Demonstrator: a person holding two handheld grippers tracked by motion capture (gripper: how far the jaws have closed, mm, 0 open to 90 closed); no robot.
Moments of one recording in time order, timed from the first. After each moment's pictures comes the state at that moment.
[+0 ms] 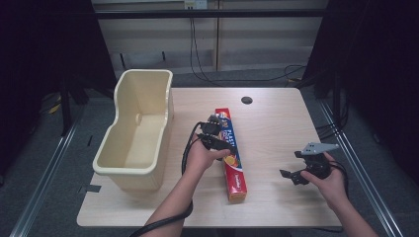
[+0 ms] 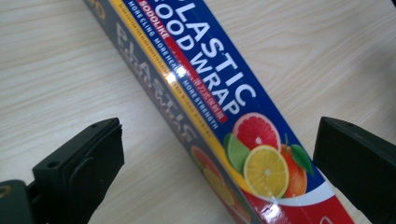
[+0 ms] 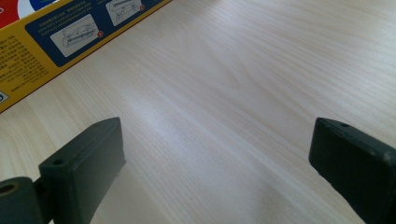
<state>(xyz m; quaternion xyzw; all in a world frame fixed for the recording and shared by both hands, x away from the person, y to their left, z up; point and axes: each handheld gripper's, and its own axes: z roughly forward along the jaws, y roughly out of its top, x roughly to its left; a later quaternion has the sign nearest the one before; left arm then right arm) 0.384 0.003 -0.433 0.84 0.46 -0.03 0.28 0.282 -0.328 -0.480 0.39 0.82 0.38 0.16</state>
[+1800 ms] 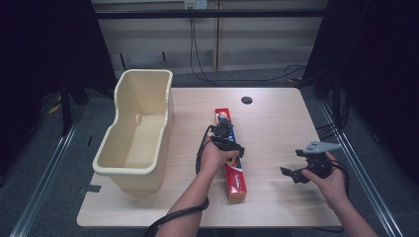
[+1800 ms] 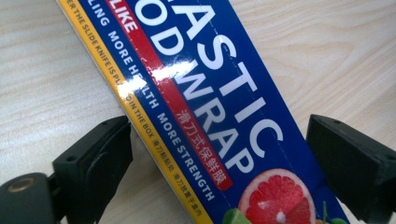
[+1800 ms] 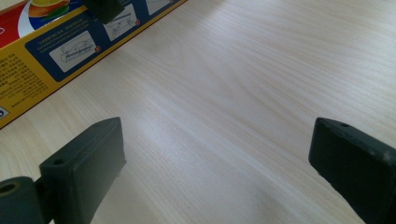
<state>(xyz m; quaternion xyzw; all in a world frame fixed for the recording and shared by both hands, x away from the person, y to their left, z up) 0.399 -0.030 -0.469 0.83 0.50 -0.05 0.24 0.281 -0.330 -0.476 0.41 0.81 0.39 0.17</state>
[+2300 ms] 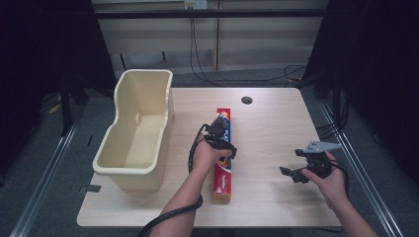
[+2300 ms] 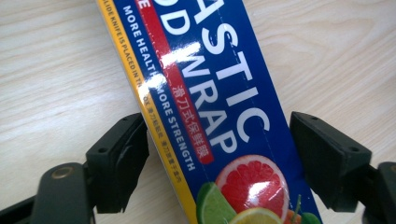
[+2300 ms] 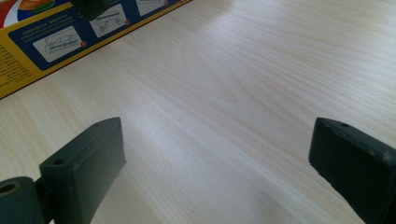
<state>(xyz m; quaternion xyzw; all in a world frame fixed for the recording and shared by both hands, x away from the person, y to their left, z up) 0.398 -0.013 -0.458 0.84 0.50 -0.04 0.20 0.281 -0.329 -0.476 0.41 0.80 0.40 0.17</state>
